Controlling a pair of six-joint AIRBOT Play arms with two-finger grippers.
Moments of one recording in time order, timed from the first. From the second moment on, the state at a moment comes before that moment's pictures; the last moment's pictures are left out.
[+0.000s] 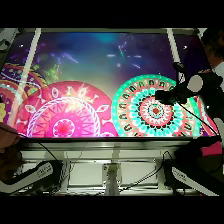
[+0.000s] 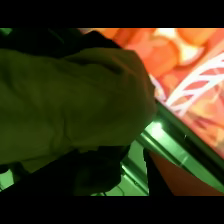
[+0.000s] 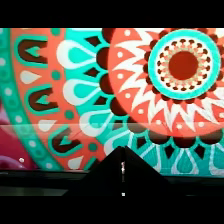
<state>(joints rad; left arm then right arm) 0.42 -1.23 1.40 2.06 -1.69 -1.69 0.16 -1.10 1.13 -1.50 1.33 1.82</state>
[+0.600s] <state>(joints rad) 0.55 -1.25 1.38 2.08 -1.77 -1.54 0.16 -1.10 1.13 -1.50 1.34 1.82</state>
